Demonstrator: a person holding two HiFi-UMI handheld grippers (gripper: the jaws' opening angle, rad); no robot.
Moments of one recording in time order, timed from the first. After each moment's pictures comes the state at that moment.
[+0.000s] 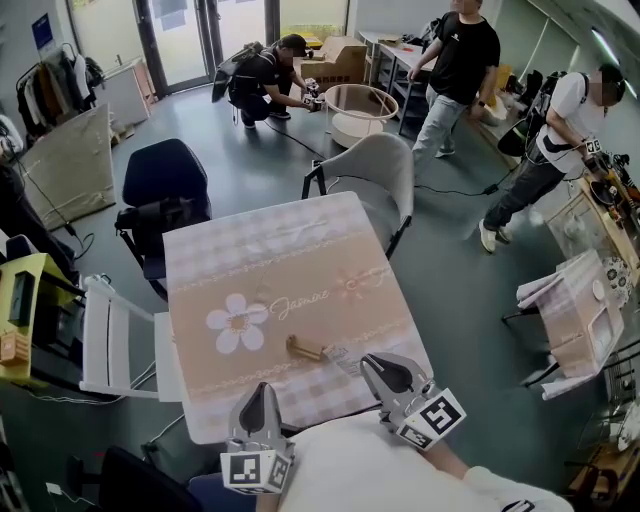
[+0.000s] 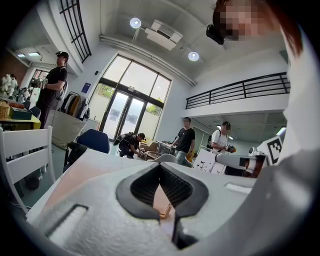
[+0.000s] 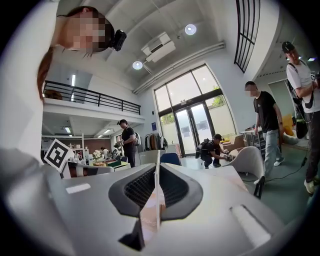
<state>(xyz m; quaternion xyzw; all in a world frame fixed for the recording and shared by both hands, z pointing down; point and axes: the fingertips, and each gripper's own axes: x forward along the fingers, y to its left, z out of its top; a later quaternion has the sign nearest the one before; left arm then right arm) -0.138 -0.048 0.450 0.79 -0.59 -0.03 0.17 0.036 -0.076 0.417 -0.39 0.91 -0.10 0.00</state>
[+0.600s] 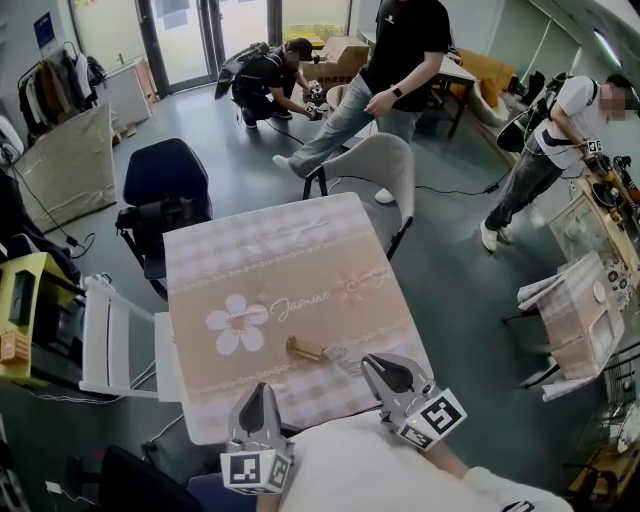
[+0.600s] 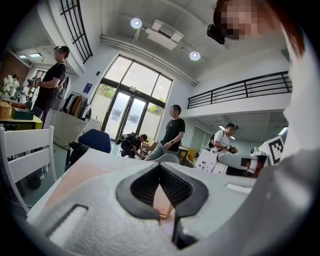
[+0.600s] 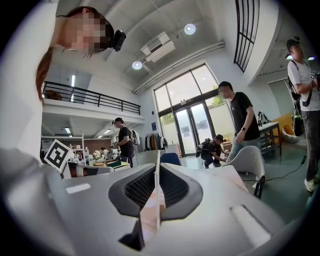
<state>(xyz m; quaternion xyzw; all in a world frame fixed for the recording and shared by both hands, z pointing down) -0.140 -0.052 0.452 0.79 -0.59 -0.03 0.17 0.038 -0.080 0.420 -0.39 0.91 -0.10 0.01</state>
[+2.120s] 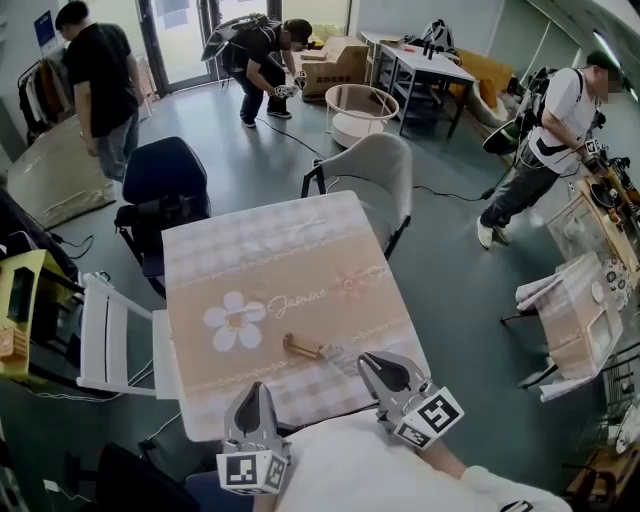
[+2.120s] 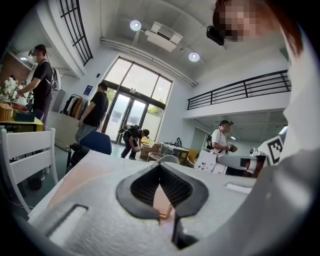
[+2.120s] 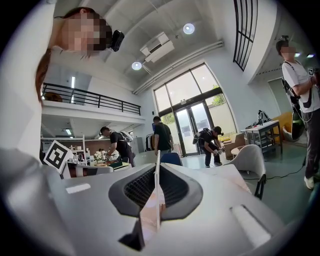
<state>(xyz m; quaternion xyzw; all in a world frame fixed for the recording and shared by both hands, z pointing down) -0.142 -0.042 0.449 0.79 -0.60 -0.03 0.16 0.036 -0.074 0.419 -0.39 0.91 -0.10 0.01</state>
